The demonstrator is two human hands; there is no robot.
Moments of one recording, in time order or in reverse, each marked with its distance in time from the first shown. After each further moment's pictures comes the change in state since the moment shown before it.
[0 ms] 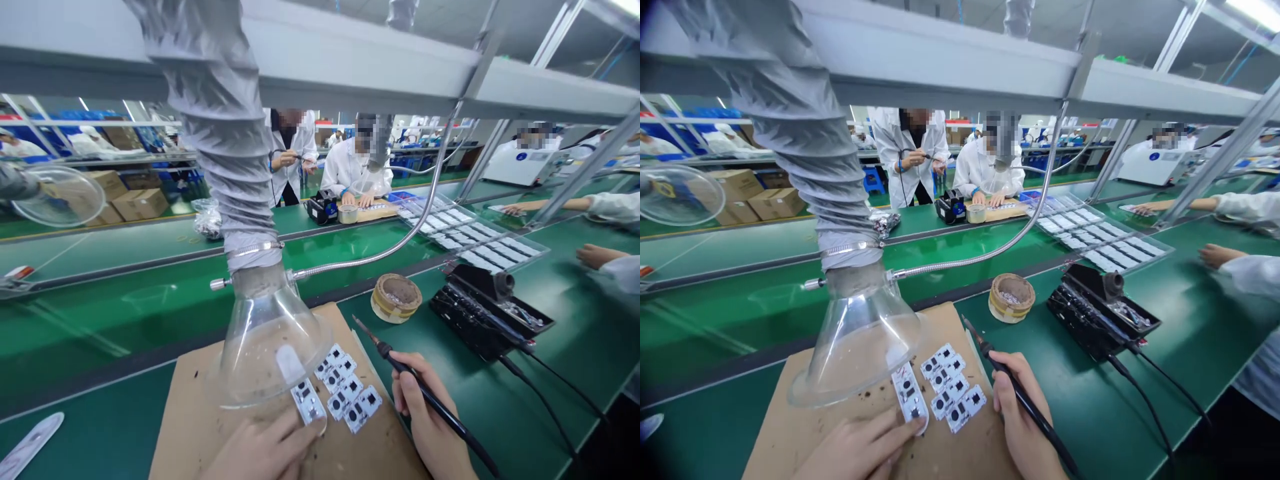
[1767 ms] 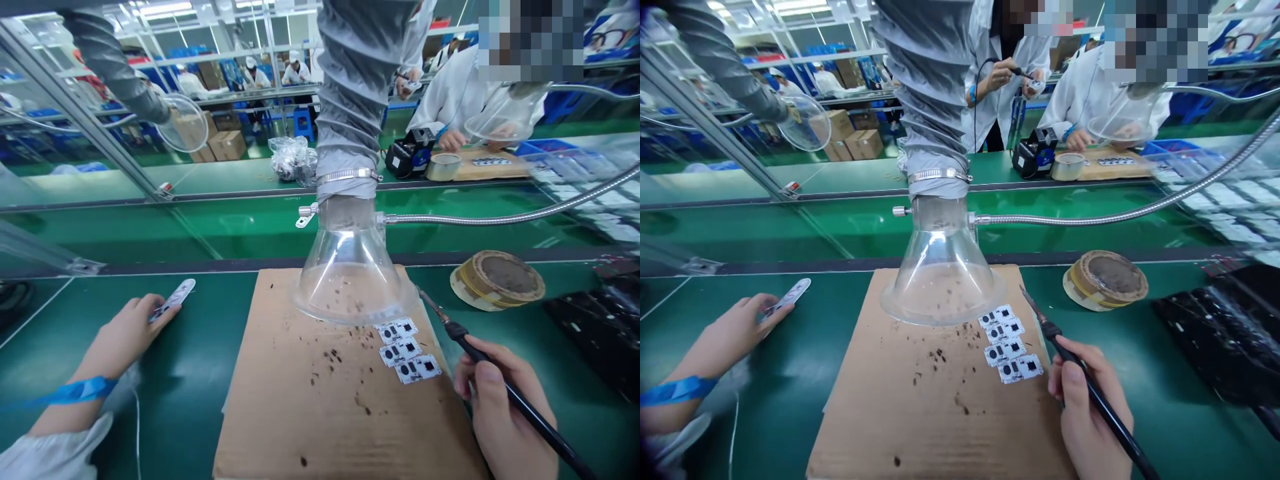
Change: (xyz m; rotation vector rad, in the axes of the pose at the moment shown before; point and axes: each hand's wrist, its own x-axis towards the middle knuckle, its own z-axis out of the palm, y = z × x) left_hand -0.245 -0.088 -0.113 0.459 0.174 -1.379; right_hand 0.006 -0.017 0.007 -0.061 -0.050 0.006
